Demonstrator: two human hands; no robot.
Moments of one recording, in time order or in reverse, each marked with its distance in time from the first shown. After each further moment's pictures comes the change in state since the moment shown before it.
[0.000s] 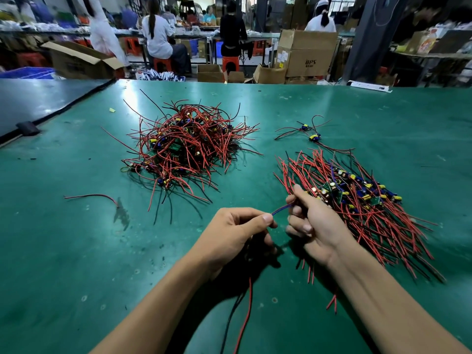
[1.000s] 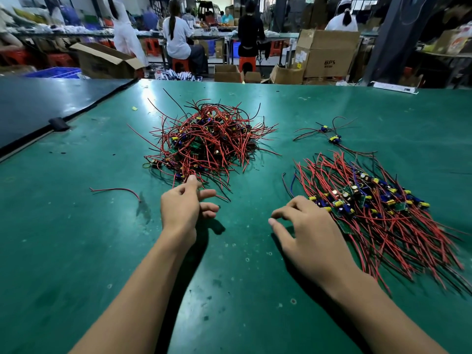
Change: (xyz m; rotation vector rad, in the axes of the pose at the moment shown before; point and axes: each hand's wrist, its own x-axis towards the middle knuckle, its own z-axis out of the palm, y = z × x) left_hand 0.009 0.025 -0.072 -0.131 0.811 0.094; right_hand -0.024 0.031 0.007 -1.544 -0.049 -0.926
